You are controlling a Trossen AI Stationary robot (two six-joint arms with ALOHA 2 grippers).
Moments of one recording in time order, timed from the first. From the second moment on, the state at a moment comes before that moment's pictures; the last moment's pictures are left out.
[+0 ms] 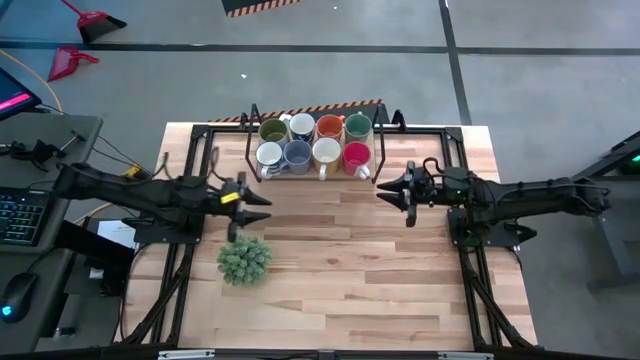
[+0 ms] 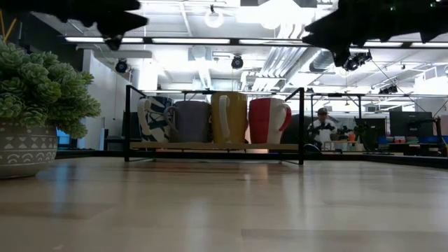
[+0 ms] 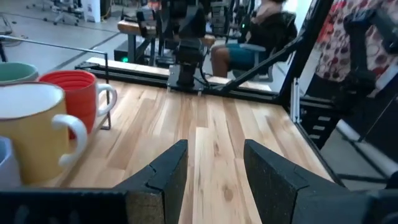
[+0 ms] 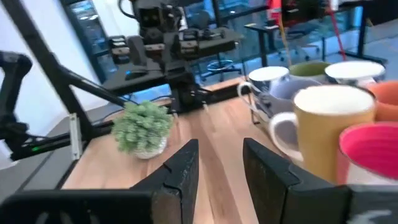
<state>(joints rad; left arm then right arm) -0.14 0.71 0.45 0.10 -0.11 -0.17 -0.07 0.75 0.39 0.27 0.00 0.23</state>
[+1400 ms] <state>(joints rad) -0.14 0.13 0.01 0.01 -0.05 0.06 0.15 0.75 0.13 0.57 0.25 0.08</state>
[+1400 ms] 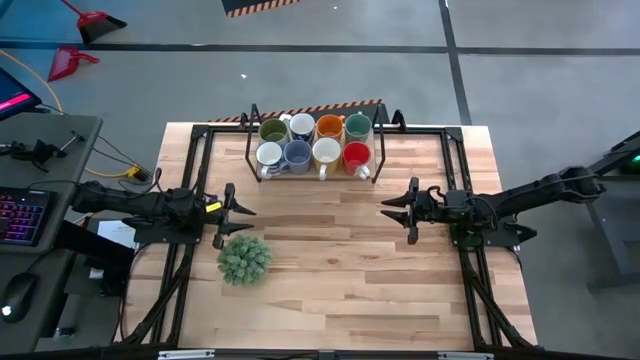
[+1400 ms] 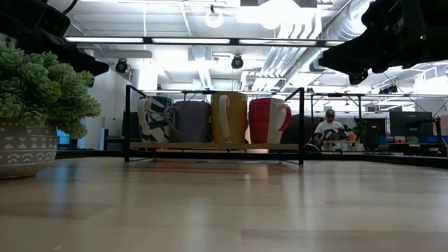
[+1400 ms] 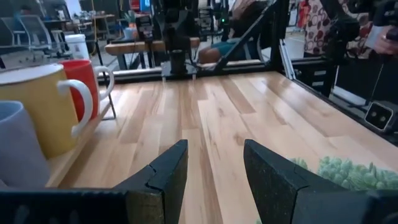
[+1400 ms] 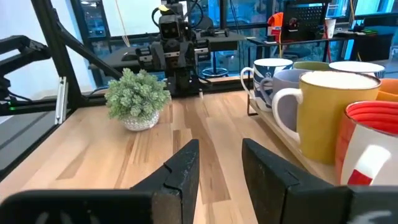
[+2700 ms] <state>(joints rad) -0.14 0.14 0.01 0.03 -0.16 0.08 0.14 0.75 0.01 0.58 0.24 0.07</state>
